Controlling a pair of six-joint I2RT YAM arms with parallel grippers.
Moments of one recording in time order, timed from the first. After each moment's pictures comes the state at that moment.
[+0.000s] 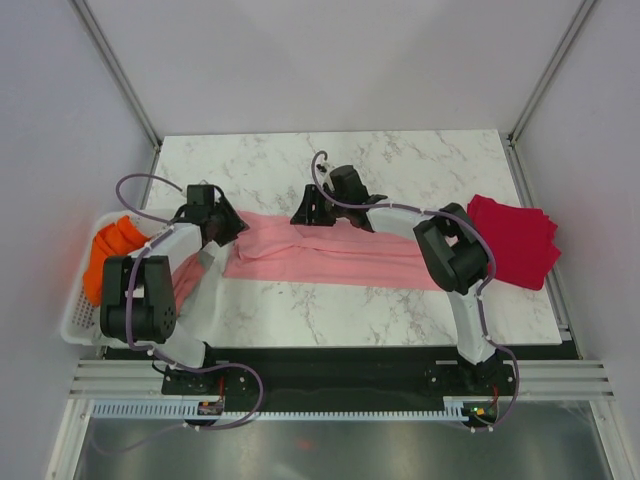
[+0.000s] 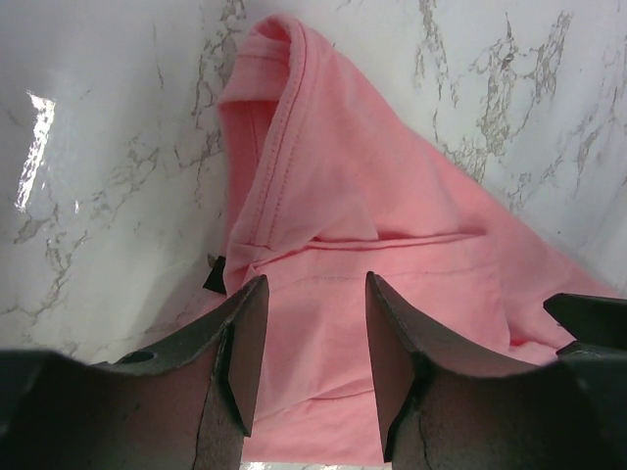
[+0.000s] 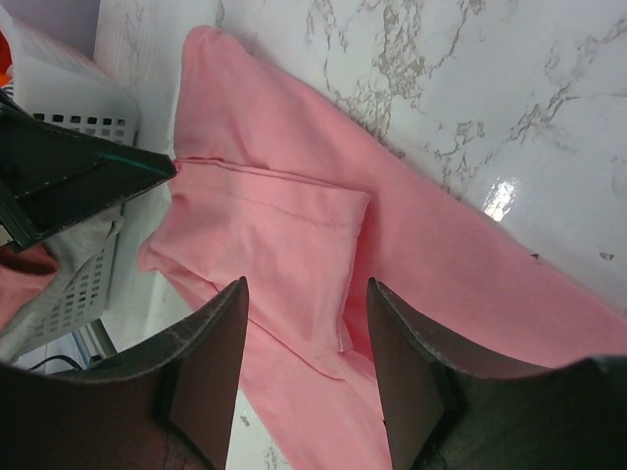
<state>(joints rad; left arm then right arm) -0.02 1.56 0.87 -0.17 0.10 -0.64 0.61 2.13 1.46 0.10 -0.42 0.63</state>
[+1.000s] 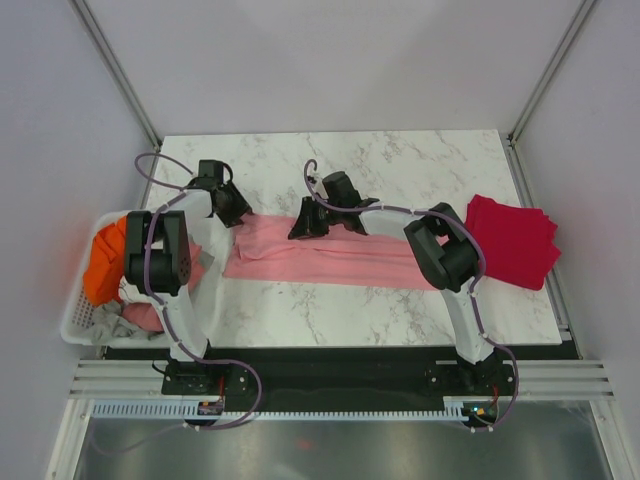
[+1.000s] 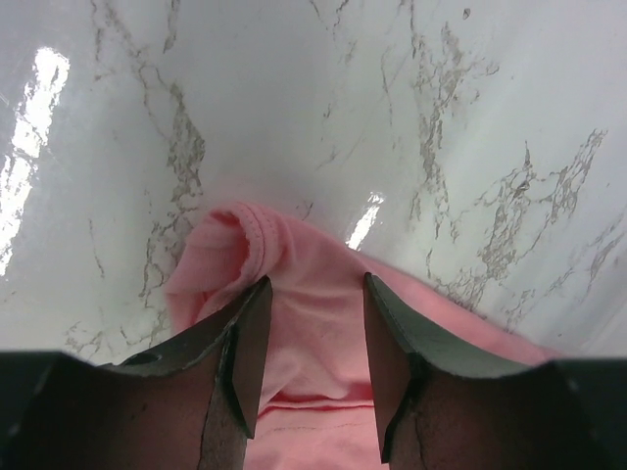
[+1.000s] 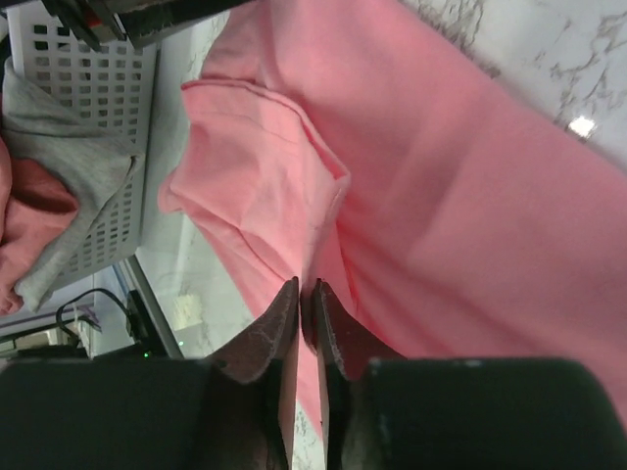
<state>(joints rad) -0.02 1.94 1.26 -0.31 0.10 -0.65 0.64 2.21 1.50 0.06 -0.57 0.67</state>
